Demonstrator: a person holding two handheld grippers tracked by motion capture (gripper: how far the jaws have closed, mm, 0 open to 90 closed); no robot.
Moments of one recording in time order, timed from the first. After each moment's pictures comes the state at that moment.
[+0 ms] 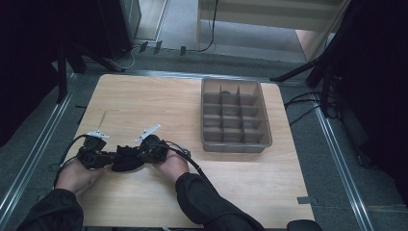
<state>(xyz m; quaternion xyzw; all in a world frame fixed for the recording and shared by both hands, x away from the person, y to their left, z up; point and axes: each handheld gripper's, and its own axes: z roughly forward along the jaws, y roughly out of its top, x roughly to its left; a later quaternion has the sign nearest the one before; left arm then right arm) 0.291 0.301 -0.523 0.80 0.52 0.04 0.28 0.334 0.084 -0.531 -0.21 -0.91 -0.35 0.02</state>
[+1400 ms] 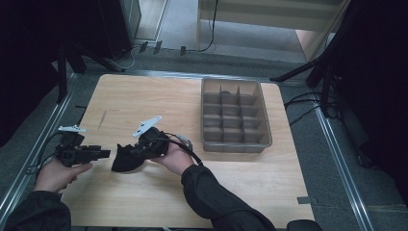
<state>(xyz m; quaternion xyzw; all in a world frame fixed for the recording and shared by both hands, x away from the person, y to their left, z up) 0.277 0.342 -0.492 0.75 0.57 0.05 0.33 0.330 0.079 -0.479 -0.12 -0.91 -0.40 0.00</state>
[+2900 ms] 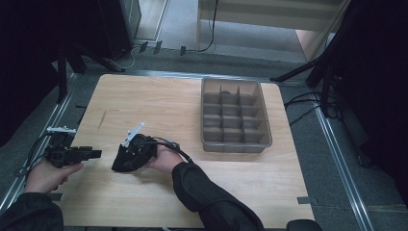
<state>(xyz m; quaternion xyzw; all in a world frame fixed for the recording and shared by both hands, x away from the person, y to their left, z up) 0.273 0.366 -0.496 0.74 0.58 0.04 0.33 0.341 0.117 -0.528 -0.07 -0.94 -0.34 0.01</state>
